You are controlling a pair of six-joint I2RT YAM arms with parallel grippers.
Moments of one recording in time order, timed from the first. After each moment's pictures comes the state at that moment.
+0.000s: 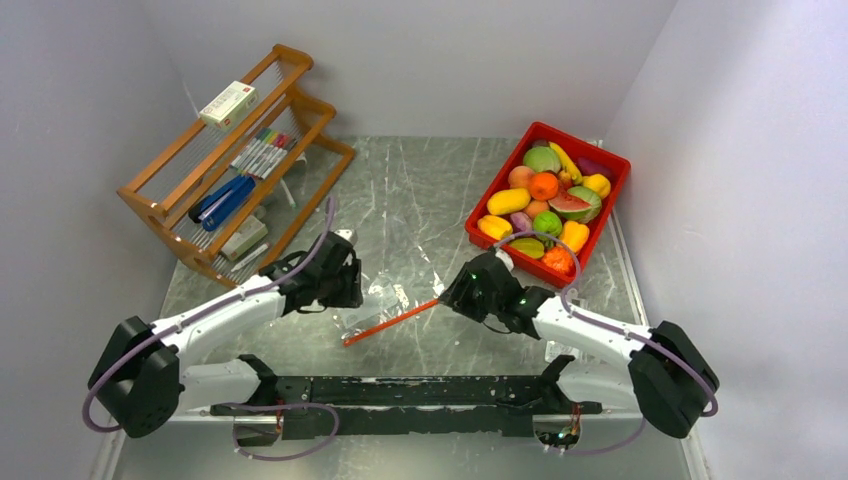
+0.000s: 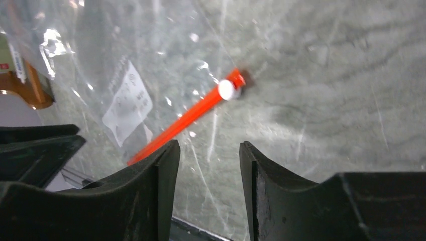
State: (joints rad) left arm -0.69 1.18 0.69 -0.48 -0.07 -0.55; right arm 0.75 1.14 0.46 -0.16 0.04 1.13
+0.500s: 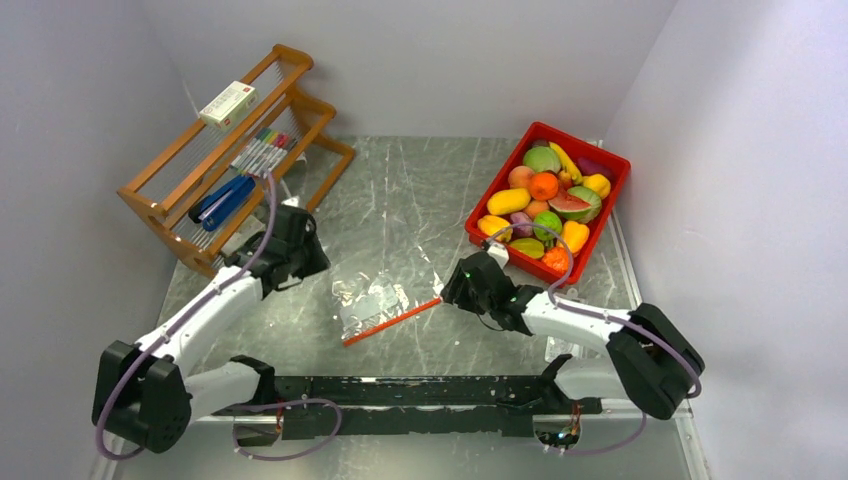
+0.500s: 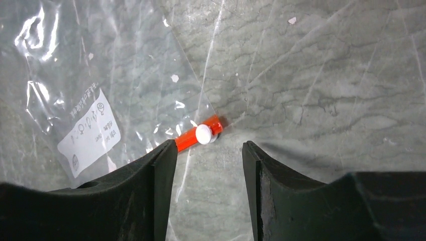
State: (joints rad) left arm -0.40 1.12 0.71 -0.47 -0.10 -0.66; right arm 0.75 1.24 0.46 -0.03 0.19 0.94
